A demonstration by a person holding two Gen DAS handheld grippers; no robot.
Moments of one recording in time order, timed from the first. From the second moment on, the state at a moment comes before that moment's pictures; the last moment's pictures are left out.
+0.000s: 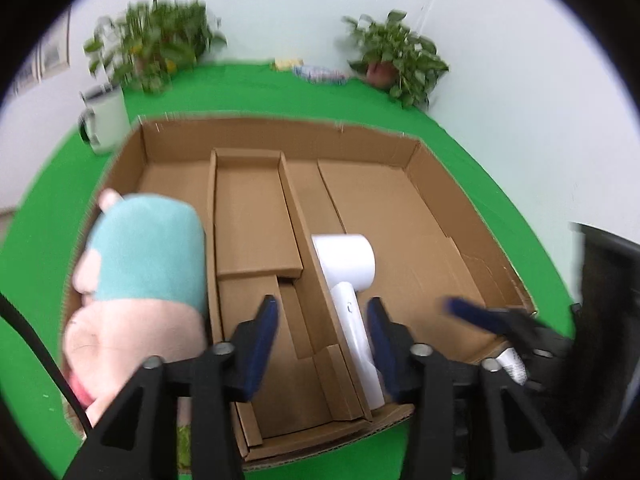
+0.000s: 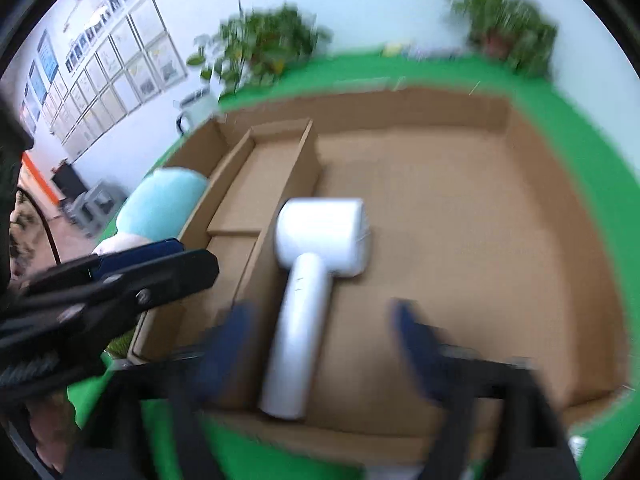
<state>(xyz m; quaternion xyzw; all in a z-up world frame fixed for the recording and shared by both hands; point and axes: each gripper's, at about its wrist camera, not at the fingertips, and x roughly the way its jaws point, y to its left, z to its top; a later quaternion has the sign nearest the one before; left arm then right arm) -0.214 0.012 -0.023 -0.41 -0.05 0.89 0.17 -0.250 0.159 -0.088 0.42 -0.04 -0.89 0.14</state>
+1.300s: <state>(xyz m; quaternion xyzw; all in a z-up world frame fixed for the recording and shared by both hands) -0.049 0.033 -0.010 -0.26 -0.02 0.96 0.11 -0.058 0.207 -0.066 0.30 0.01 -0.95 0.09</state>
